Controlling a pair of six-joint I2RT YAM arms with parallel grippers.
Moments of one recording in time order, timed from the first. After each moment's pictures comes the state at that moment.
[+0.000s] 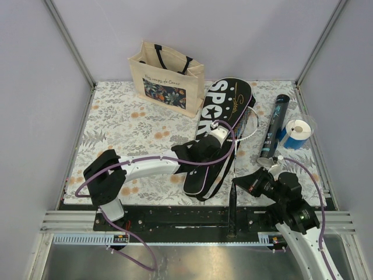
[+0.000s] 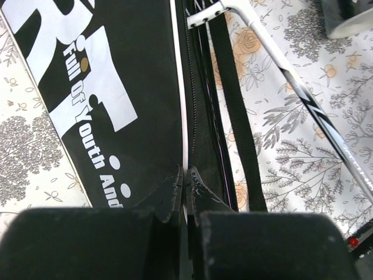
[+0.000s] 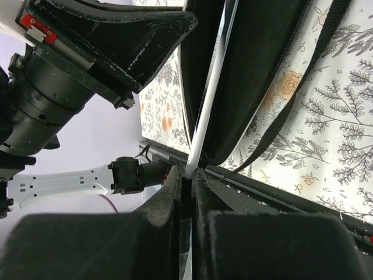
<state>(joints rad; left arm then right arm) -1.09 1.70 1.16 -0.18 -0.31 -0.33 0.36 0.02 0.30 -0.65 -0.40 1.15</state>
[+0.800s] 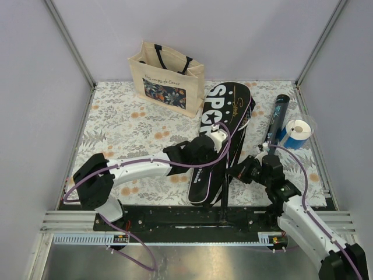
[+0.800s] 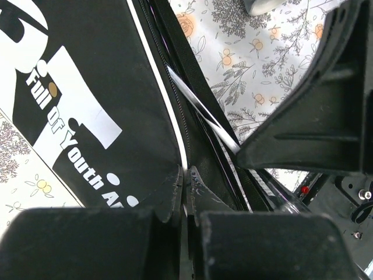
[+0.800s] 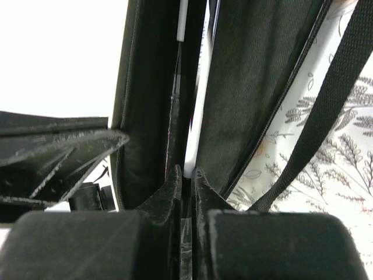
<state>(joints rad) -1.08 1.59 1.10 -0.15 -0.07 -0.29 0.36 0.56 0.22 -0.13 -0.39 1.03</state>
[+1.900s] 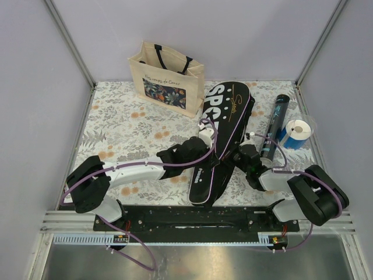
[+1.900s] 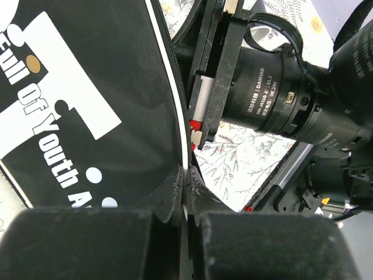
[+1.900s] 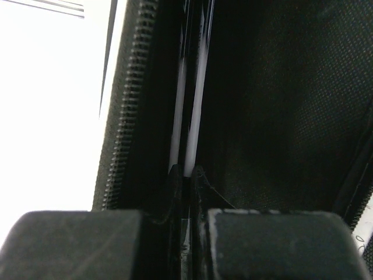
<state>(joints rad) -1.05 1.53 0.96 0.06 -0.01 -0.55 0.50 1.36 0.29 0.71 -0.05 1.13</state>
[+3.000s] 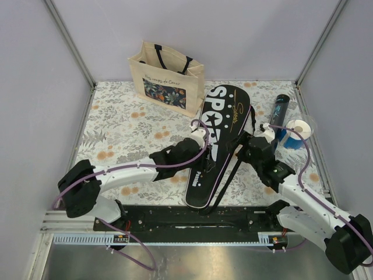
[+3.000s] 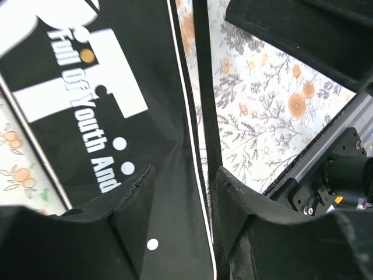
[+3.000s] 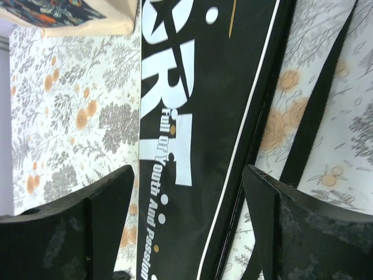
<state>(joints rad) -1.03 1.48 0.89 0.01 -0.04 -0.59 0.54 0.89 0.52 -0.14 0.25 0.89</state>
